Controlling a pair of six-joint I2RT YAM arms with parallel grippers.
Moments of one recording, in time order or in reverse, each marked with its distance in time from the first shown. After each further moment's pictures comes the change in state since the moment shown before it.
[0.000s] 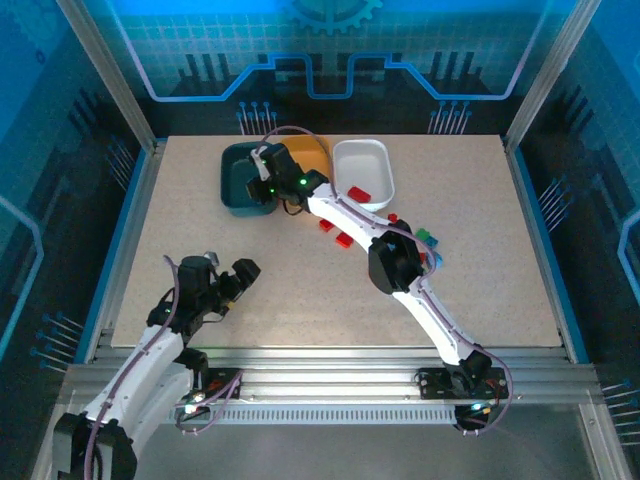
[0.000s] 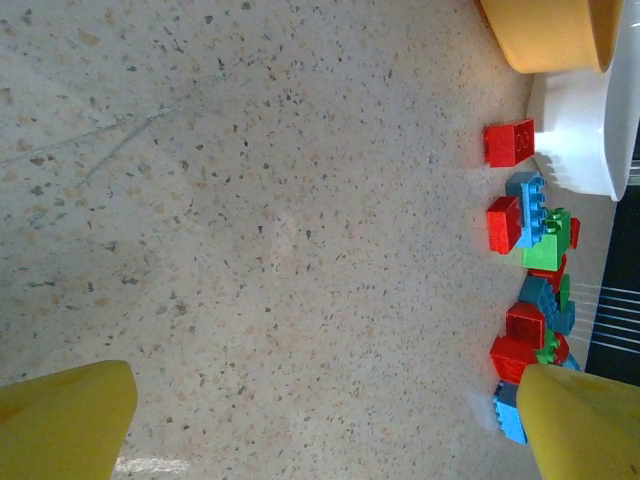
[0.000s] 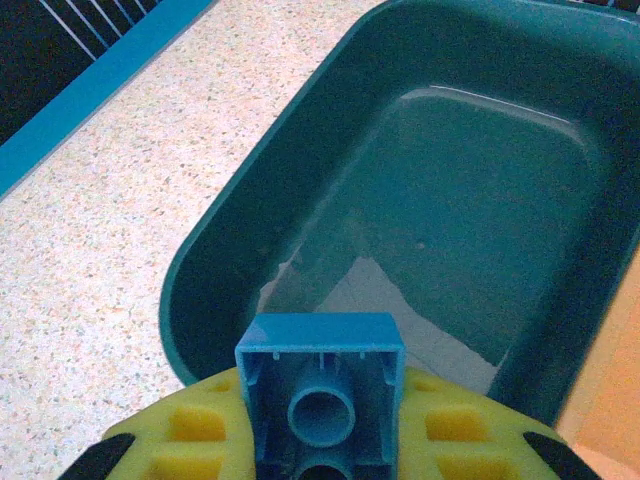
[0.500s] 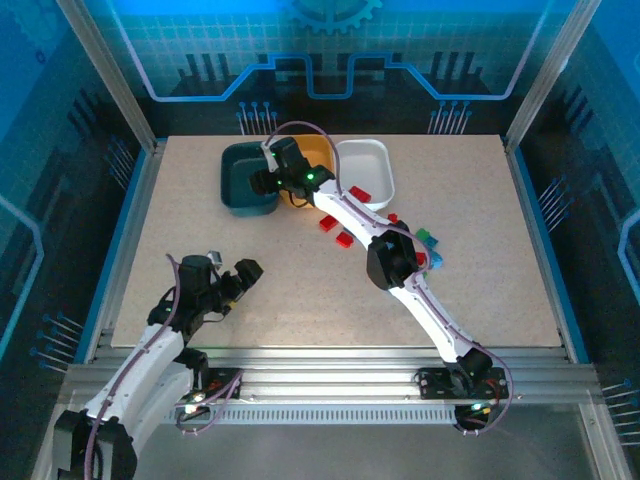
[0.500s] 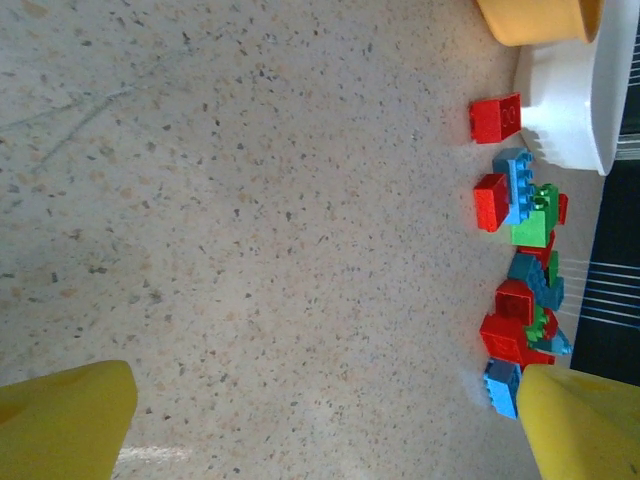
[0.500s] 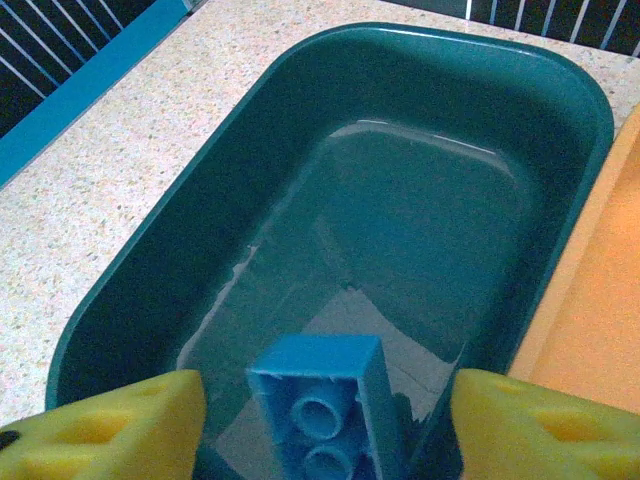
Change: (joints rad) left arm 0.000 0.010 0.002 0.014 0.049 0.018; right arm -0.053 0.136 0.198 -0.020 -0.016 -0.008
